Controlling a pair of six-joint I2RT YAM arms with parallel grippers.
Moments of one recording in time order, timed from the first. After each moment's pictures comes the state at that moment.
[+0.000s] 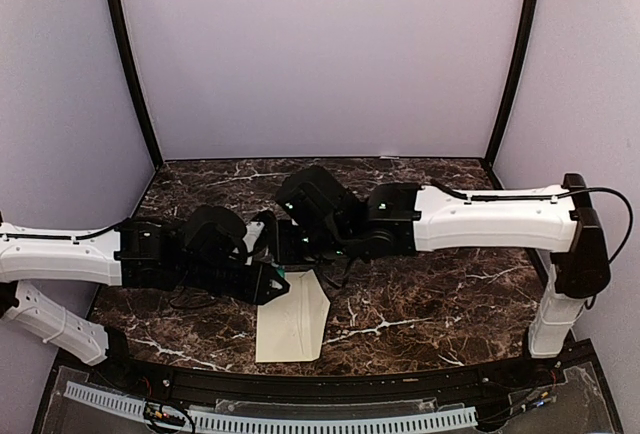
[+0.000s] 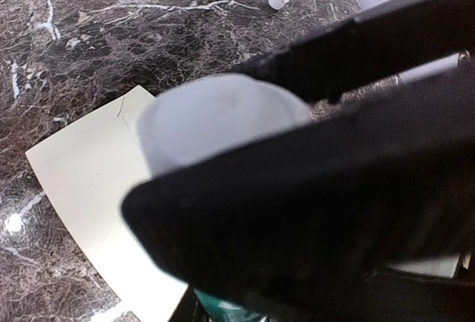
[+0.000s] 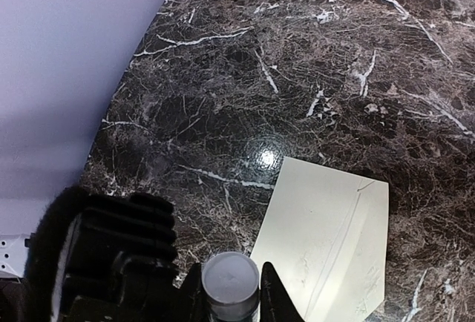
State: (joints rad) left arm -1.10 1.23 0.85 -0.40 -0.04 -0.73; right arm 1.27 1.84 1.61 -0.51 0.25 0.86
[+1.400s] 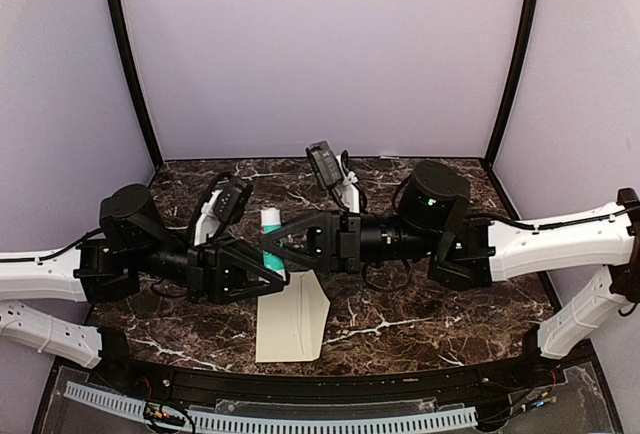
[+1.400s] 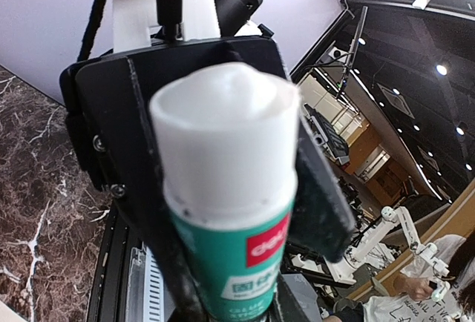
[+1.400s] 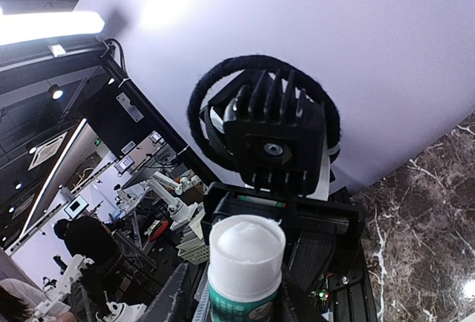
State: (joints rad) left arm -1.10 0.97 0.69 0.31 0.64 -0.70; right arm 1.25 1.45 1.03 0.60 -0.50 0.77
